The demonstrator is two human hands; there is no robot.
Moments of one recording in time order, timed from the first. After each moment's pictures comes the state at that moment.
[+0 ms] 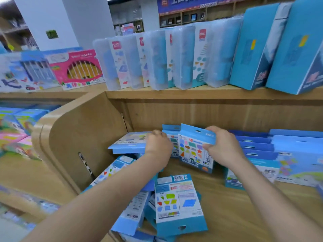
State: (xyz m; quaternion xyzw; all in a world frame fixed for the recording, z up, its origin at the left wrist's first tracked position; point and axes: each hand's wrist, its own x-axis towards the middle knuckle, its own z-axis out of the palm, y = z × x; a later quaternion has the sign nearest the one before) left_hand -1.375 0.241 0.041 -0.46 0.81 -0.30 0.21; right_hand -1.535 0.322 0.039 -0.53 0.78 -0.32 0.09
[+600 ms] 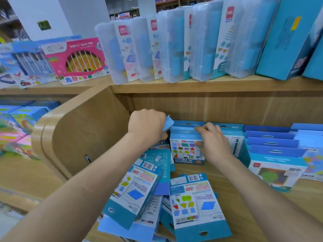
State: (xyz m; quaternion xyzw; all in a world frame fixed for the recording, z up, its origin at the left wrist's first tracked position) left_hand -1.323 0.207 0.097 -0.47 0.84 -0.26 -0.02; right_hand -1.498 0.260 -0.002 -0.61 0.76 -0.23 -0.01
